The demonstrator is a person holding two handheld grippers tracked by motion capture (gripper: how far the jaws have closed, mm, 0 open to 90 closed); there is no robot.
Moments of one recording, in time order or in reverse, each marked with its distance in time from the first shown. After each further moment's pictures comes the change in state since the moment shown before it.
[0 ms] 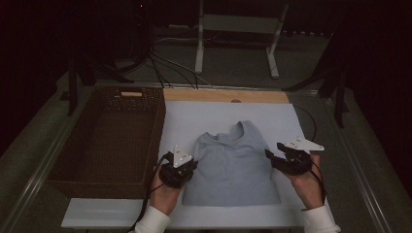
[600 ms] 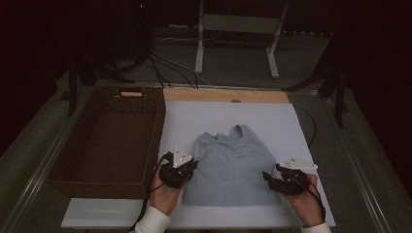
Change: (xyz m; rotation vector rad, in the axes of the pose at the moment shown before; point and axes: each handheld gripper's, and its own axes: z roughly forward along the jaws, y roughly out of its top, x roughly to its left) left arm 0.000 0.000 -0.001 -0.010 0.000 0.001; right arm 0.022 -0.044 -0.004 0.129 0.020 0.022
